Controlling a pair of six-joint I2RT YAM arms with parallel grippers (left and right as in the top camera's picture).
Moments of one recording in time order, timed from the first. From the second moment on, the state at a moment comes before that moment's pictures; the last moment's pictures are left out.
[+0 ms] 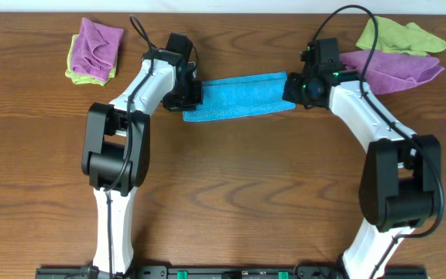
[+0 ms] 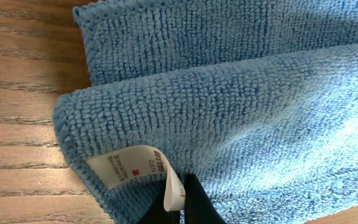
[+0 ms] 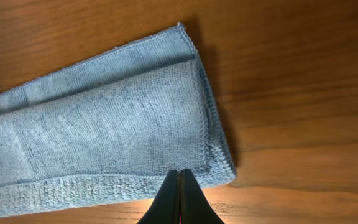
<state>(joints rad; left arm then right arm) -0.26 2.30 1.78 -0.92 0.23 -0.29 0.14 1.97 1.40 -0.50 -0.15 0.38</state>
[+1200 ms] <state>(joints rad) -0.26 2.30 1.78 -0.91 0.23 -0.29 -0.05 2.20 1.40 -0.27 -0.85 0.33</state>
